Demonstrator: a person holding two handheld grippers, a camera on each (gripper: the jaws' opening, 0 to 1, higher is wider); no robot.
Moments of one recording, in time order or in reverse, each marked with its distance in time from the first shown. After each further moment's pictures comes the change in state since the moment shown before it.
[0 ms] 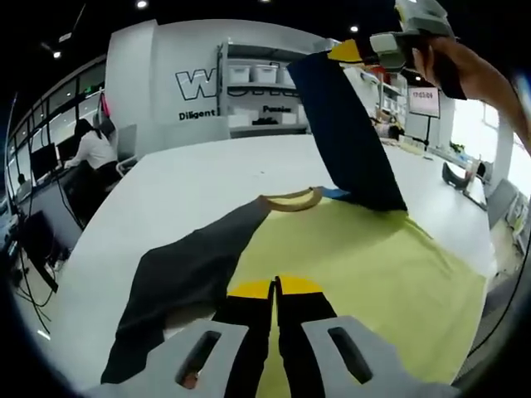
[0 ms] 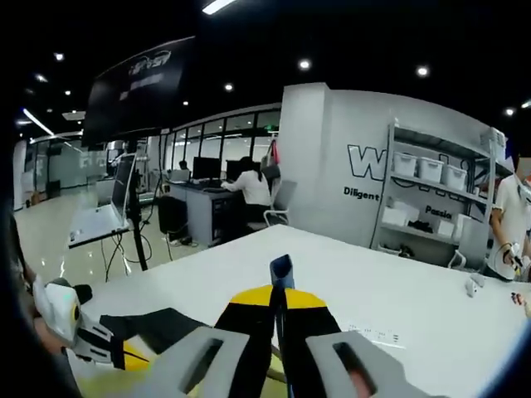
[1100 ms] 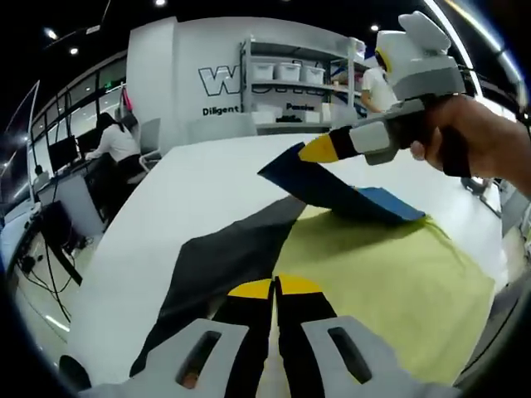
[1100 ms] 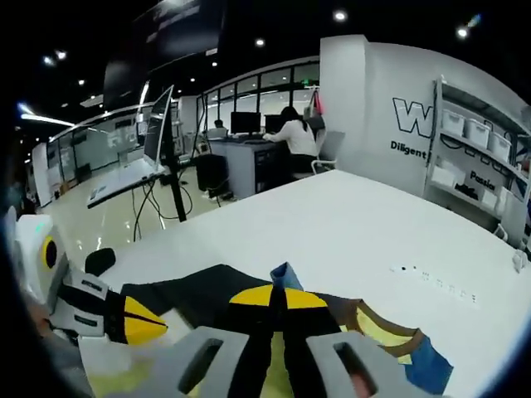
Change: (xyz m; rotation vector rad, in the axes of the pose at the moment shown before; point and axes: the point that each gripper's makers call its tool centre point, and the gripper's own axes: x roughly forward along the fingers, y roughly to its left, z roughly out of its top) left arm -0.025 0.042 -0.007 -0.037 0.017 0.114; right arm 0.067 0.127 -0.115 0.014 0.253 0.205
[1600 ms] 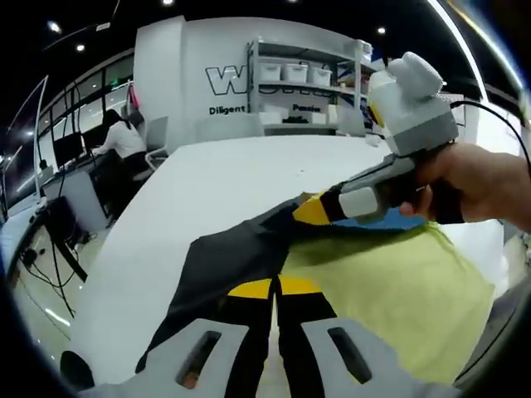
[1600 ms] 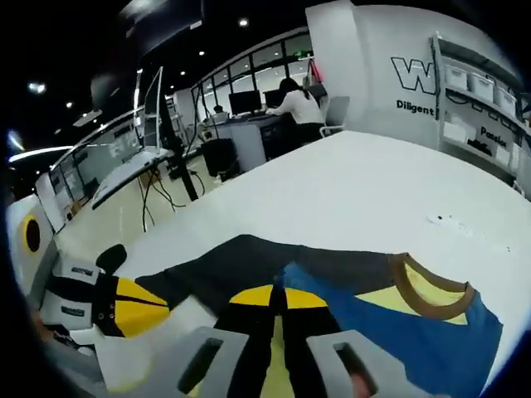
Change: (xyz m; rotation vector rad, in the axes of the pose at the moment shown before) left arm -0.006 0.008 0.002 -0.032 0.000 0.020; right arm 0.019 0.037 -0.048 0.135 0.125 0.086
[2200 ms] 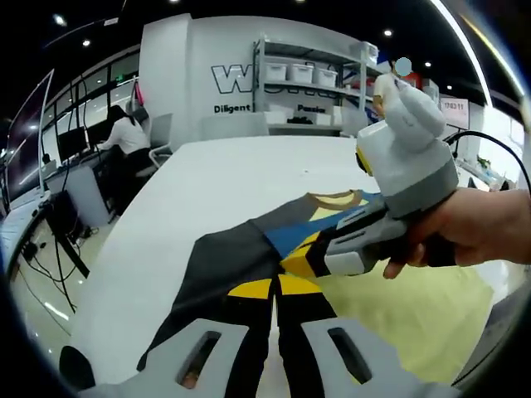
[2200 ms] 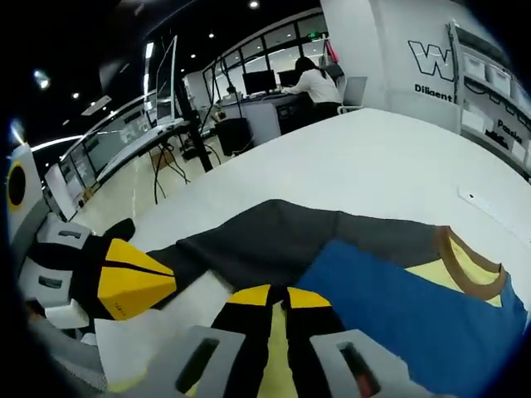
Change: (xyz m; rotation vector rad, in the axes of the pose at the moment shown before) left arm -0.001 0.007 0.000 -0.020 -0.001 0.016; right arm 0.025 0.028 -0.028 -0.018 0.082 0.083
